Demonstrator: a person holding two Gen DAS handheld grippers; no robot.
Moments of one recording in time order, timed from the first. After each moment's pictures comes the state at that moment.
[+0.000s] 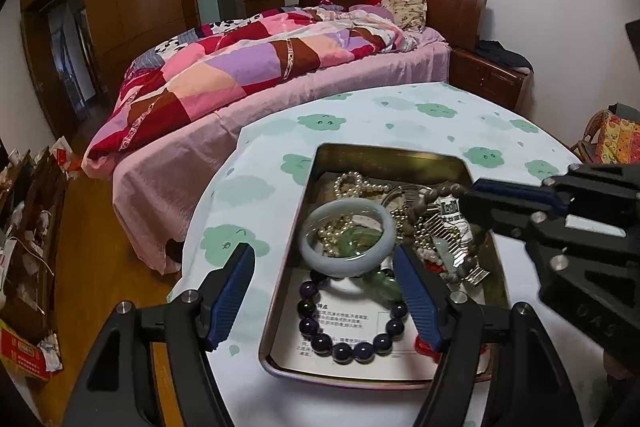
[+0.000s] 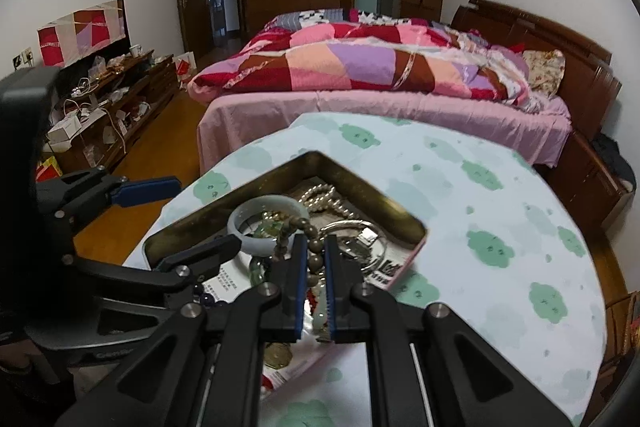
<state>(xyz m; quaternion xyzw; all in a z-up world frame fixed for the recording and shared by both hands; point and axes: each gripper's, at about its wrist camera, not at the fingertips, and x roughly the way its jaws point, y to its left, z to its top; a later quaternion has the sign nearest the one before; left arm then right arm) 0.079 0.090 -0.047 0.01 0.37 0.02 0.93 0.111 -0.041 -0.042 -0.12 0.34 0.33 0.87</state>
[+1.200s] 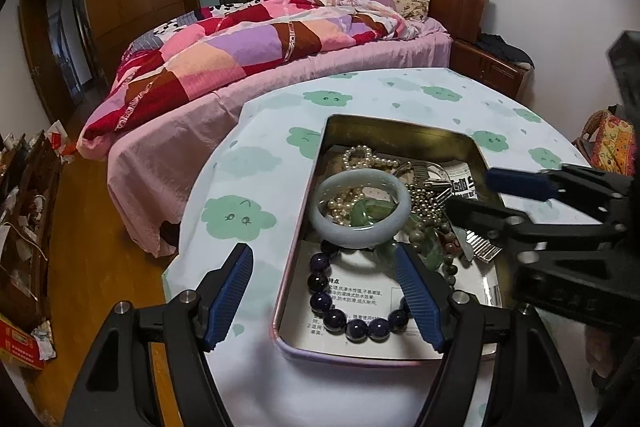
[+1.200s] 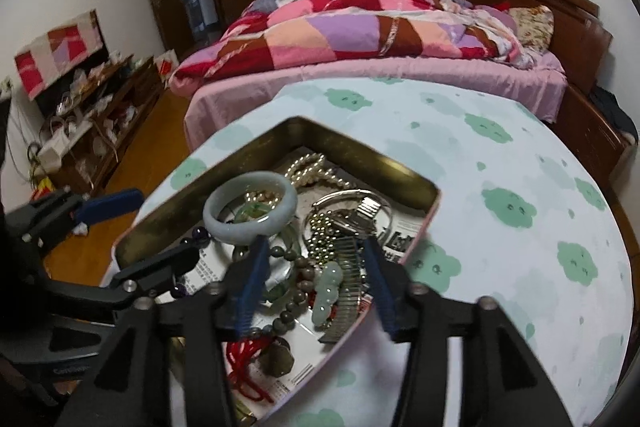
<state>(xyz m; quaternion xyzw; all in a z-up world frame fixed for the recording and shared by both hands) 0.075 0.102 -0.061 0.00 0.39 0.02 0.92 0.121 -0.047 -0.063 -0.07 0.39 0.29 0.87</state>
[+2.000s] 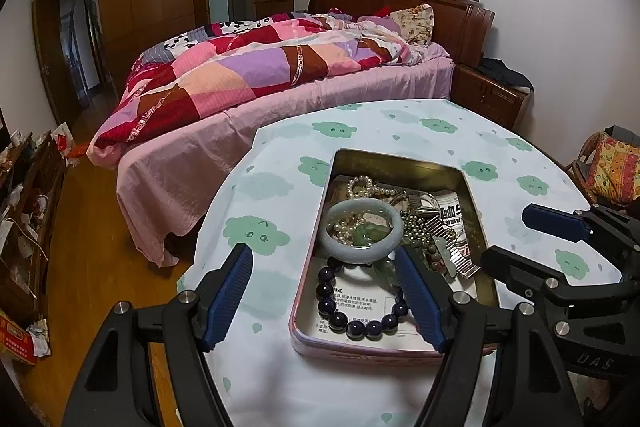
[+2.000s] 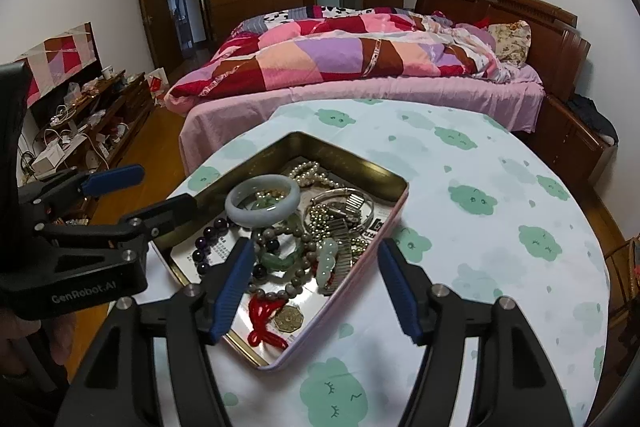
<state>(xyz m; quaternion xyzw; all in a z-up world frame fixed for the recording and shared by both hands) 0.054 0.109 -0.030 -0.02 0.36 0.02 0.93 0.083 -0.059 -0.043 -0.08 0.36 0.27 0.89</state>
